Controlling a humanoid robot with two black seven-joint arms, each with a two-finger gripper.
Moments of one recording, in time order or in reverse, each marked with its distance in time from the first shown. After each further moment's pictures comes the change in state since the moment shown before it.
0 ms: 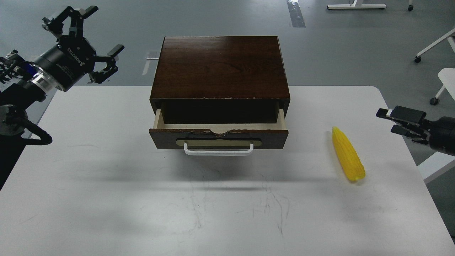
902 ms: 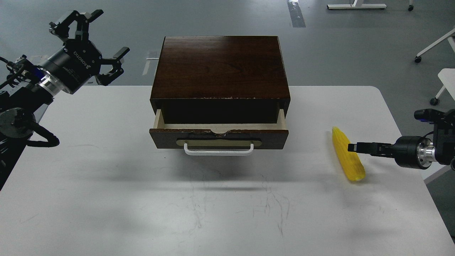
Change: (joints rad) left arm 0.009 -0.025 -0.024 0.003 0.009 0.000 -0.009; right arm 0.138 0.247 -0.293 -0.176 -0.168 -0.075 0.000
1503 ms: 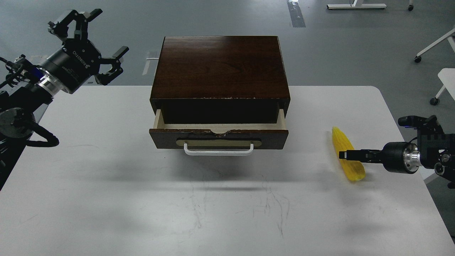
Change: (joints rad) left arm 0.000 0.001 -0.002 0.000 0.003 0.000 -0.006; right arm -0.002 0.072 -0.059 -0.047 0.000 -0.024 0.000
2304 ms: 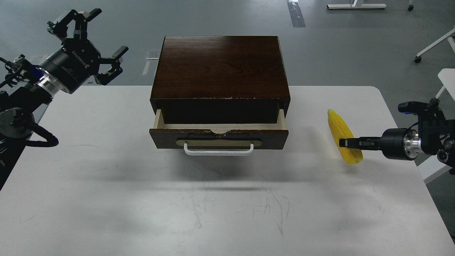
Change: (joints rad) left arm 0.000 0.002 -0.003 0.000 0.000 0.000 0.000; right arm 0.192 -0.071 -0.030 0.125 0.002 0.005 0.000
